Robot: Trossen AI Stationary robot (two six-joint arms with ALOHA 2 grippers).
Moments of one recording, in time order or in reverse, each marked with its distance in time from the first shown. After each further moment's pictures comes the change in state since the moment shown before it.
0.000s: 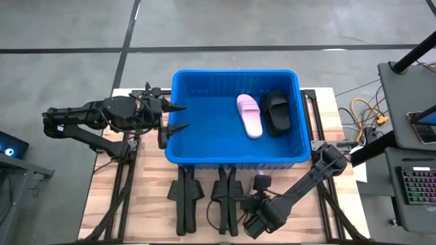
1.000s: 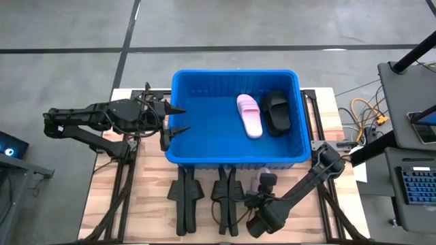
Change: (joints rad) left arm 0.000 -0.004 -0.046 0.001 0.000 -0.007; right arm 0.001 0.035 -0.021 -0.147 0.005 0.096
